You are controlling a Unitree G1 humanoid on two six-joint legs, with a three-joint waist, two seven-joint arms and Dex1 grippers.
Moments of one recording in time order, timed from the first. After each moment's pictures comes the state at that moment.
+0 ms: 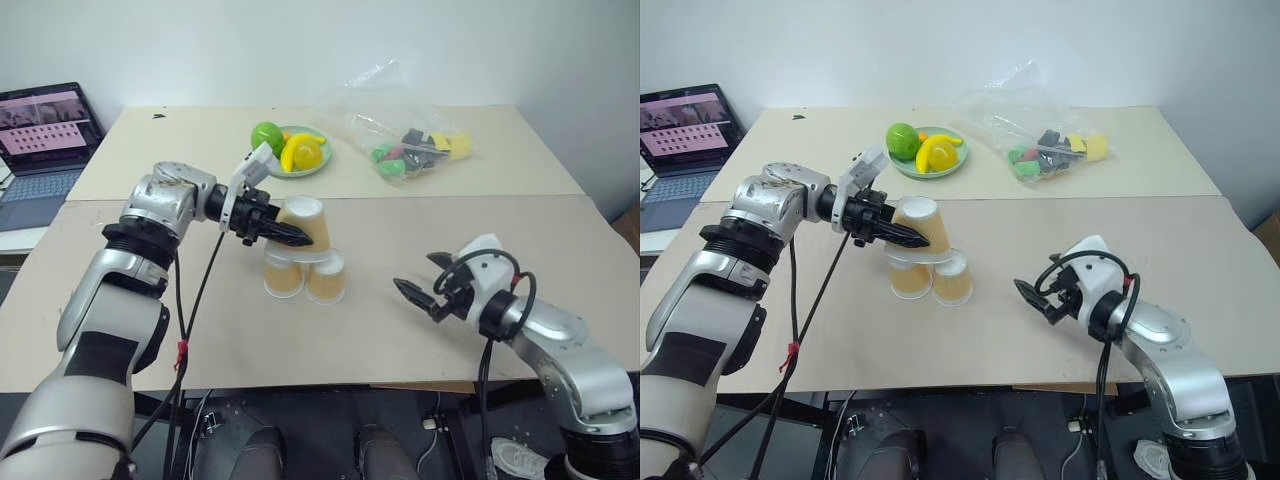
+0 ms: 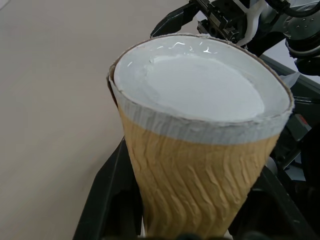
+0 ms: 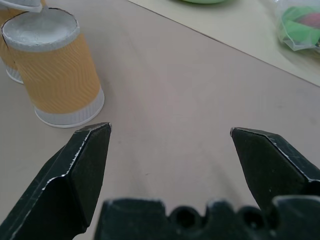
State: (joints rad) left arm -1.22 0.60 -0.42 0.84 -0.43 0.44 -1.61; right arm -0.16 -0.61 -0.11 -0.54 0.40 0.73 0.51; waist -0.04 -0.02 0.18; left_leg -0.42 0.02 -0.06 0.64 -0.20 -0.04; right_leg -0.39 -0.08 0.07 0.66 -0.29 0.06
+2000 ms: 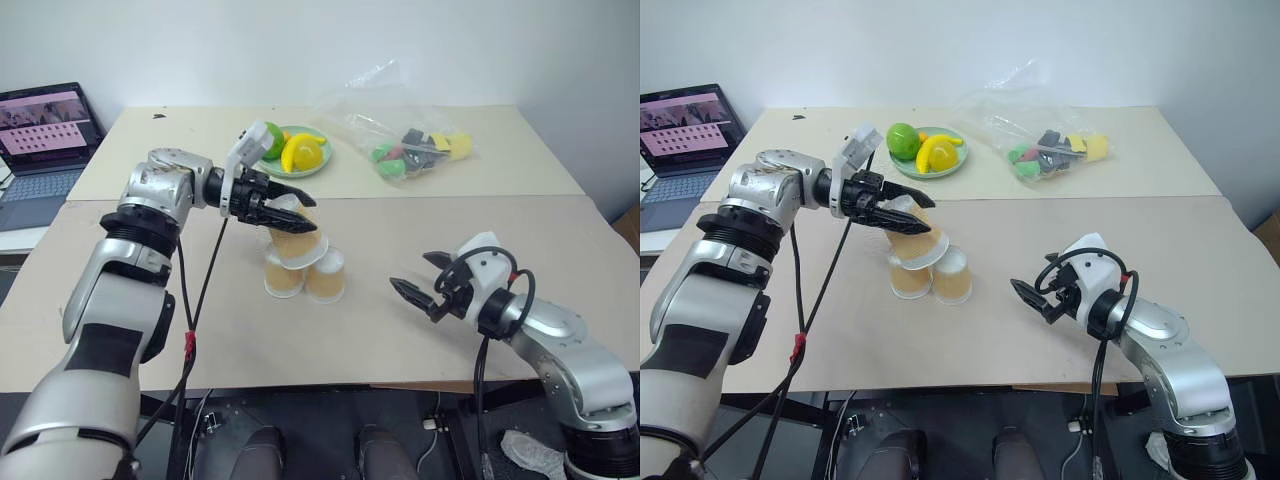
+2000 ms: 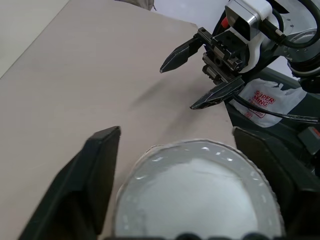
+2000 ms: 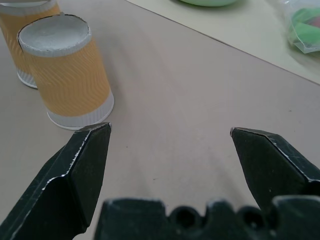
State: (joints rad) left arm -1.28 0.56 -0.32 0.88 -0.39 0.43 -1.61; right arm -0.19 -0.61 -0.10 -0.52 0.41 0.73 0.53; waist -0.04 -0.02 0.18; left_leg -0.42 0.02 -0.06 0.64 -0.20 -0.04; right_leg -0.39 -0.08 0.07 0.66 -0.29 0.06
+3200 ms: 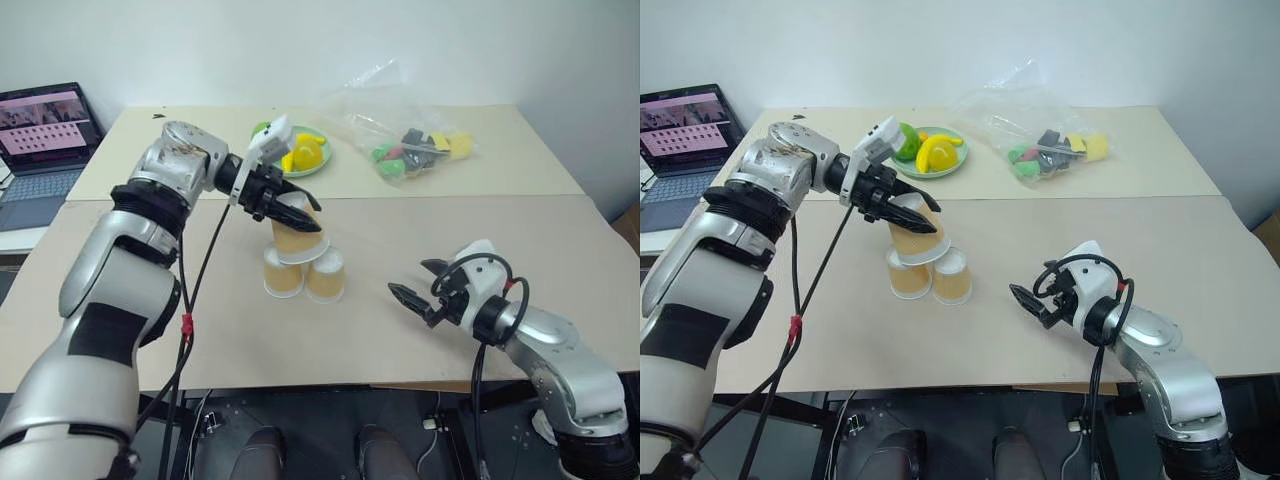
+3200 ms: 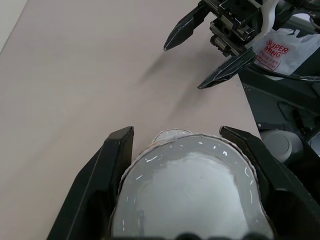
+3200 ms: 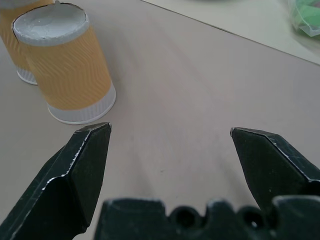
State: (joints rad) left arm -1.45 0.56 -0.61 1.01 -0.42 0.28 -1.61; right arm -0.14 -0.57 -0.09 -0.53 0.41 0.72 0.49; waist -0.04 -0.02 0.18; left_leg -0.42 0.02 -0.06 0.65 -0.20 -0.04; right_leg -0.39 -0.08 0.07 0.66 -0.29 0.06
